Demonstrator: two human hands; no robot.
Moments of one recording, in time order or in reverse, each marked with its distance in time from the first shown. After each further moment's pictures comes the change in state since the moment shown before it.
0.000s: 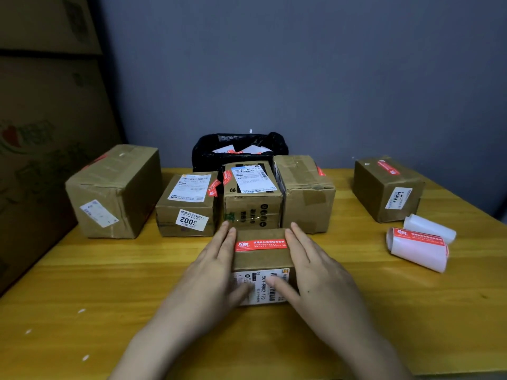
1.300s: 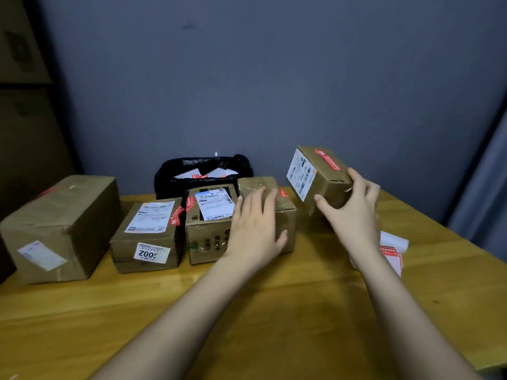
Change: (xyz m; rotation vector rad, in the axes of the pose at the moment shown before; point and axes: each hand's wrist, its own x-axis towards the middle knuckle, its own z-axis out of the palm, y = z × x) left_hand 0.137 0.088 0.025 0.155 0.445 0.296; right_hand 0.085 0.120 -0.066 0.332 0.749 0.406
